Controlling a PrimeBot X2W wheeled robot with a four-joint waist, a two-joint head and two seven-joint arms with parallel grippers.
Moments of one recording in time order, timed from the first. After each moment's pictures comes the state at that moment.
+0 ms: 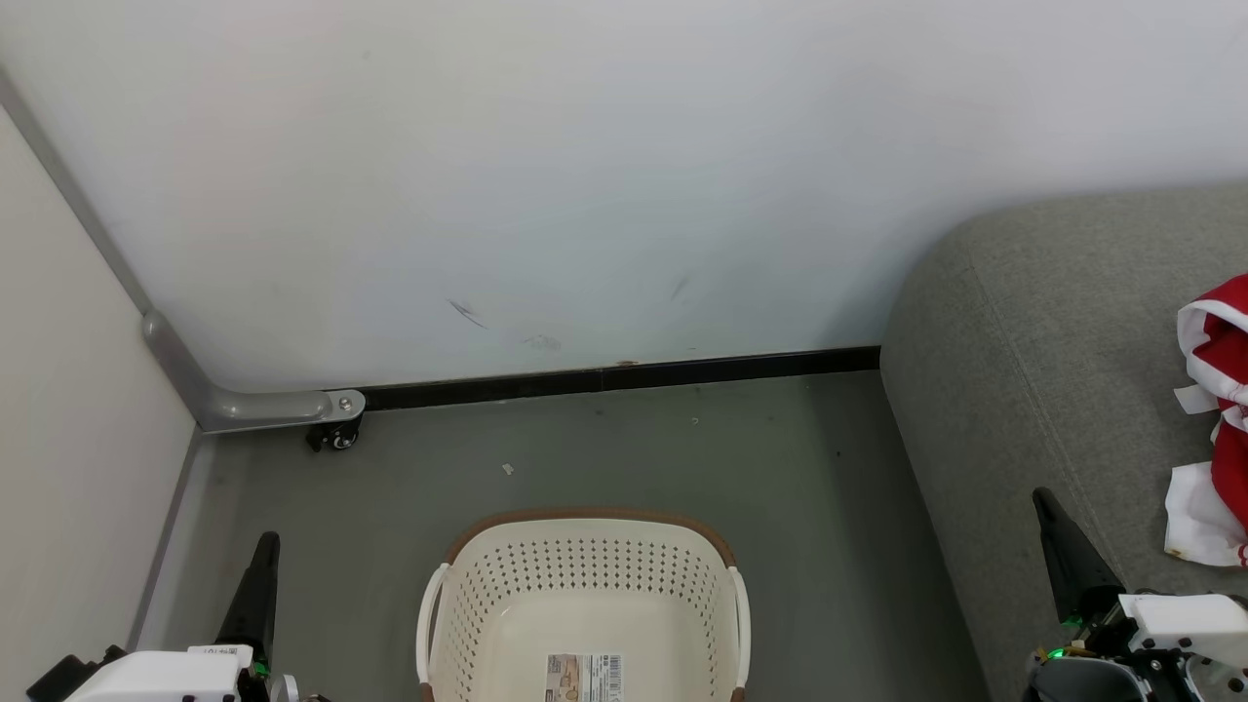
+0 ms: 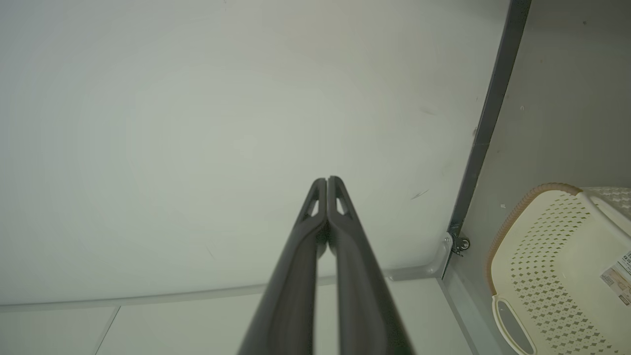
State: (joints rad) left arm -0.07 0.03 0.09 0.28 -1.60 -0.12 0.11; right arm -0.05 -0.13 0.00 0.25 1.71 0.13 0.00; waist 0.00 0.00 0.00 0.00
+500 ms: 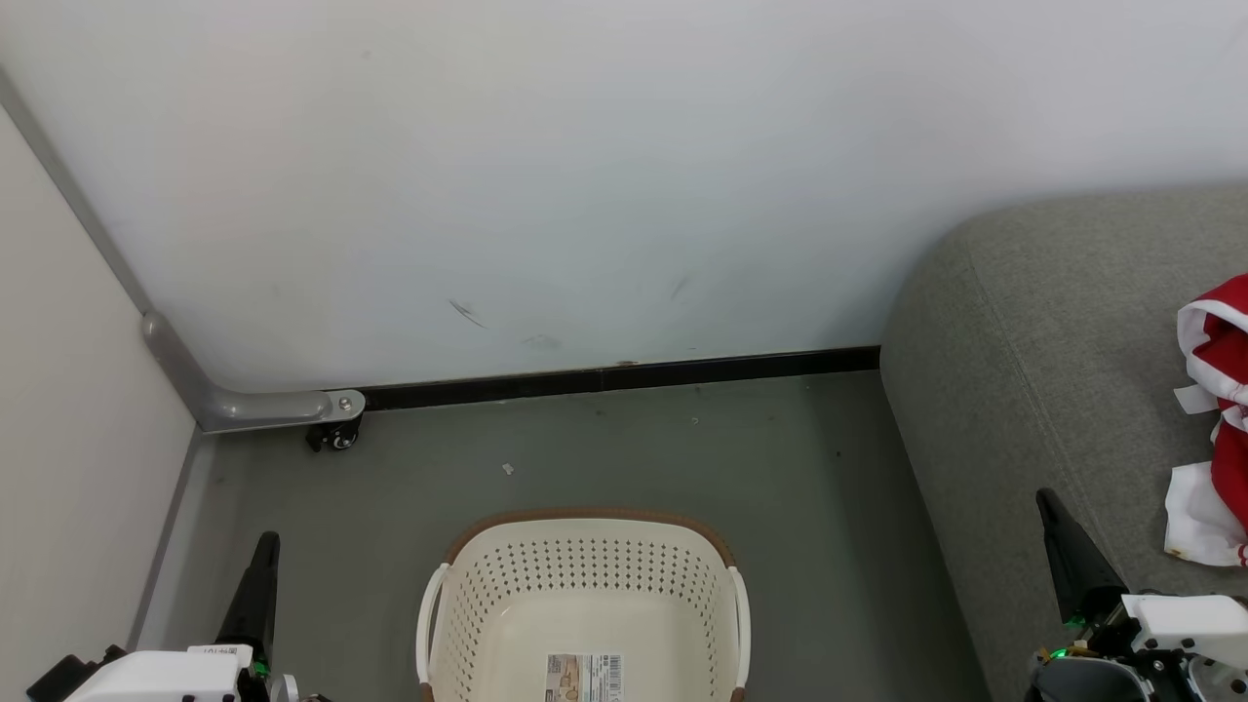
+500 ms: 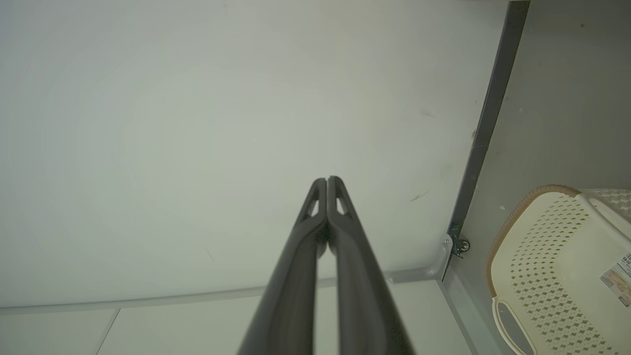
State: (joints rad) left arm -0.07 0.03 0.09 0.28 -1.60 -0.12 0.11; right arm -0.05 -0.13 0.00 0.26 1.71 0.13 0.00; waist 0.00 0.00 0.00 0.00
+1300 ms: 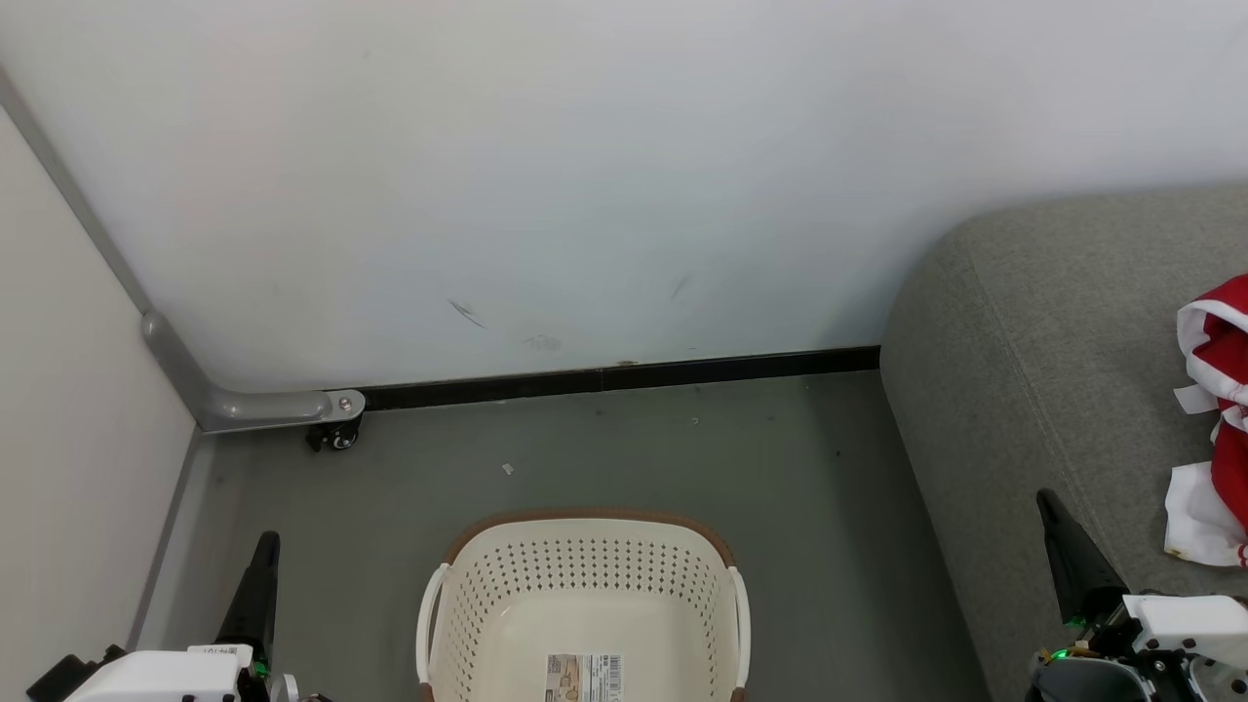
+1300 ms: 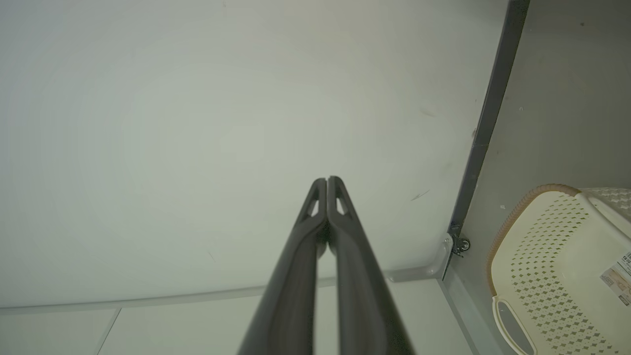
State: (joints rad) left arm -0.07 0.03 0.09 0.28 -1.60 -0.12 0.11; right arm -0.05 -0.13 -0.01 0.26 1.71 0.13 0.01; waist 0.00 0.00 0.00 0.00
